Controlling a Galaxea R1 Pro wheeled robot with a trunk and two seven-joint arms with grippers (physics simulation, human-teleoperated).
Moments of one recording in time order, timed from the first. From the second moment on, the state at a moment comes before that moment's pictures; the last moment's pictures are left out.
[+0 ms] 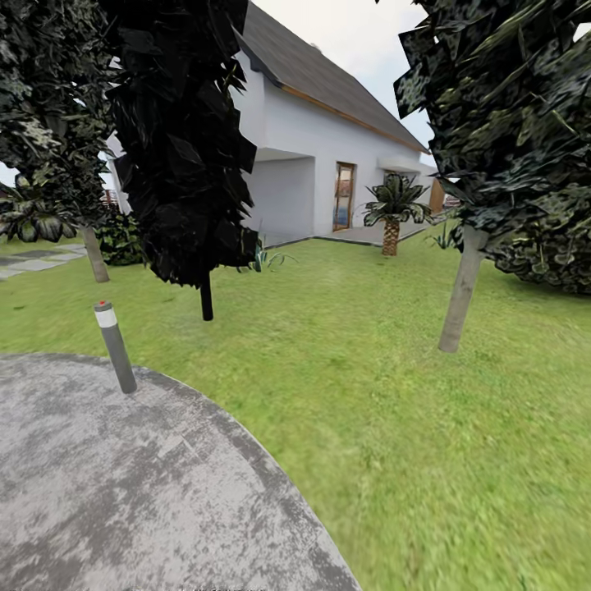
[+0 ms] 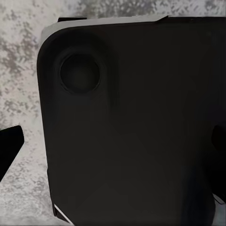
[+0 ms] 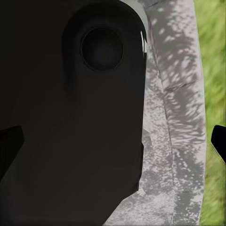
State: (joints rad) left arm 0.00 0.03 0.00 0.00 0.00 -0.10 -0.15; right arm 0.00 -0.02 0.01 -0.03 0.00 0.00 -0.01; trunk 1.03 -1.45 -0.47
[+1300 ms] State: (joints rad) left arm 0.00 0.02 0.00 0.00 0.00 -0.10 -0.14; right arm 0.00 -0.02 0.01 -0.02 0.00 0.00 -0.01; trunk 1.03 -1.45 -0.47
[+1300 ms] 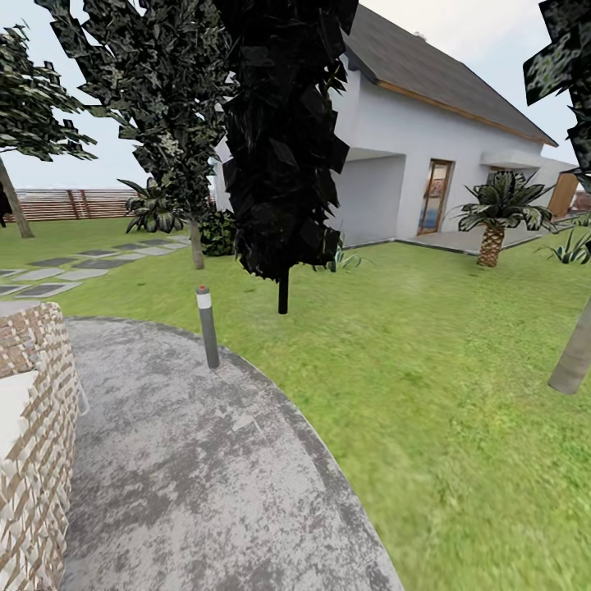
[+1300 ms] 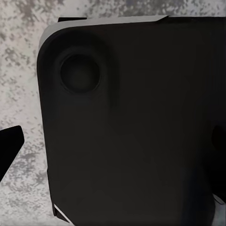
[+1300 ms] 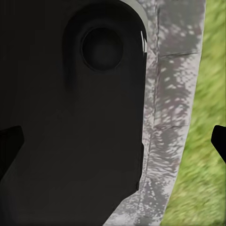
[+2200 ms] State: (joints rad) left arm 0.00 0.02 0.00 0.00 0.01 -0.10 -0.14; right arm 0.00 -0.03 0.00 -0.03 0.00 0.00 -0.01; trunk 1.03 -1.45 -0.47
